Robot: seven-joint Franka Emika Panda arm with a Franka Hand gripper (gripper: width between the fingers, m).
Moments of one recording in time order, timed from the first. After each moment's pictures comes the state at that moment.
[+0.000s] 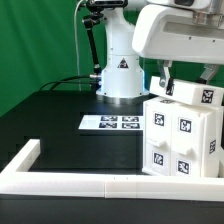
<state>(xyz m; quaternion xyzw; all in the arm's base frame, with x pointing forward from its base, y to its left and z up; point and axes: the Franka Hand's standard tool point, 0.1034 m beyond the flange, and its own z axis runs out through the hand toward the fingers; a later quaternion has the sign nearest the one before) 0.601 0.081 0.162 0.99 0.16 -0.04 0.05</state>
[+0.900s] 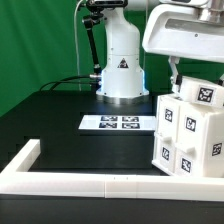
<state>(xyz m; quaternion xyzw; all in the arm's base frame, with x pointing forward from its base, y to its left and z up) 0.601 0.105 0.162 0.99 -0.12 0.01 0.05</state>
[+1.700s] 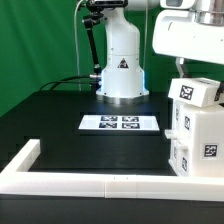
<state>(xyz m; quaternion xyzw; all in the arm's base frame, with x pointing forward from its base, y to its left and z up) 0.595 0.118 0.159 0.92 -0.38 0.01 0.03</state>
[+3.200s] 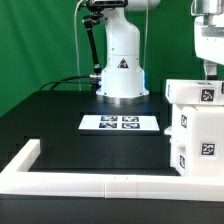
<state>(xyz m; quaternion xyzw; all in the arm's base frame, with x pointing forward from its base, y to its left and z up) 0.591 0.142 0.157 0.71 -0.70 0.01 -0.03</state>
